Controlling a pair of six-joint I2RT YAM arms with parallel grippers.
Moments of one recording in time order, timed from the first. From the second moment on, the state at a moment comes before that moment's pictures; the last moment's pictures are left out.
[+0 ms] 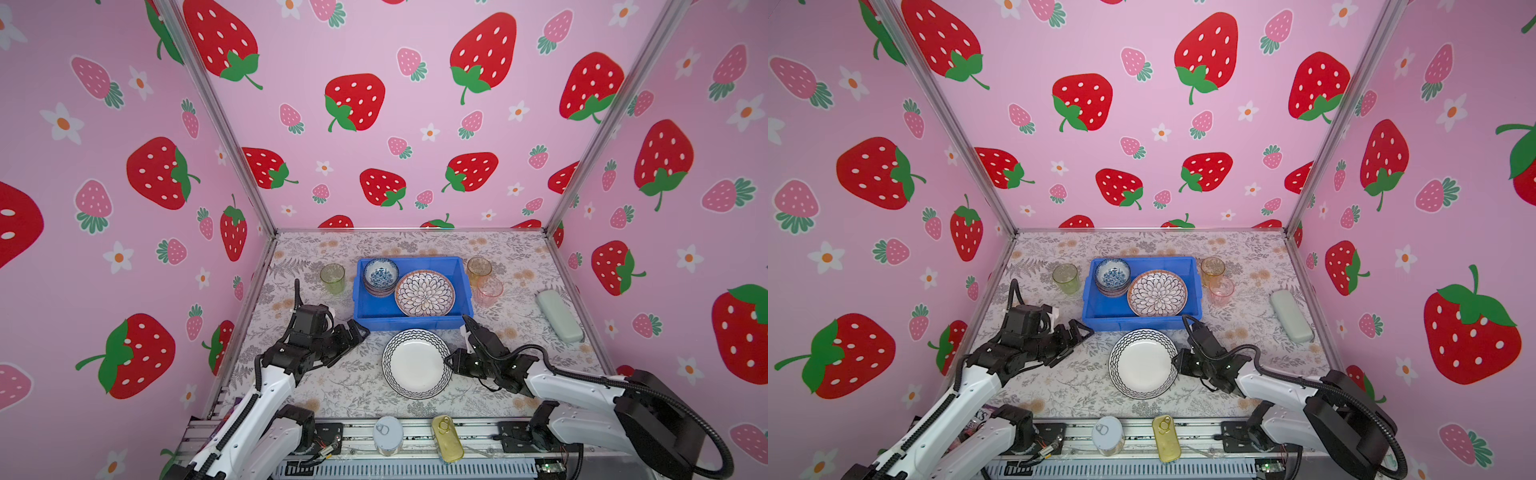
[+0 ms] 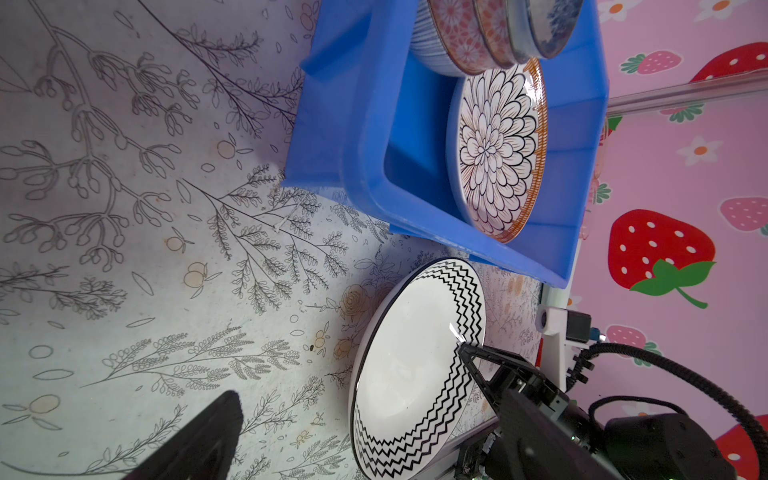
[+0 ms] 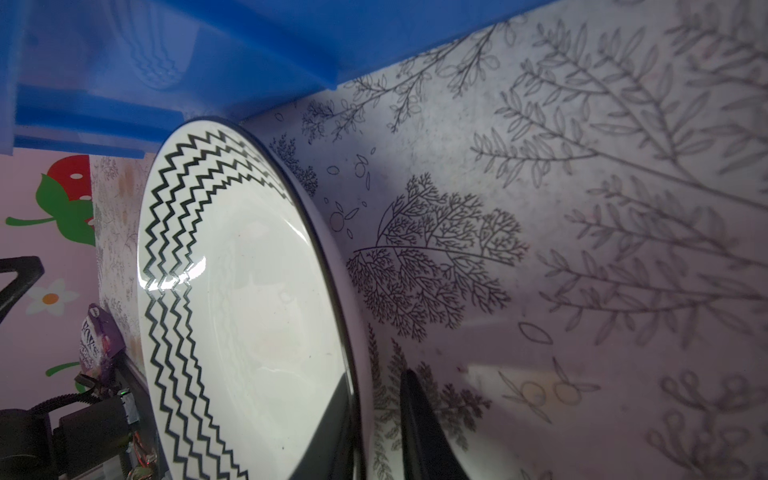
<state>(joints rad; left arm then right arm) -0.24 0.85 0.56 -0.59 0.43 -0.82 0.88 1.19 0.33 0.03 -0.15 0.90</state>
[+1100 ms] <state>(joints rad) -0.24 0.84 0.56 -0.59 0.45 -0.81 0.88 1.08 0.35 -0.14 -0.15 0.91</state>
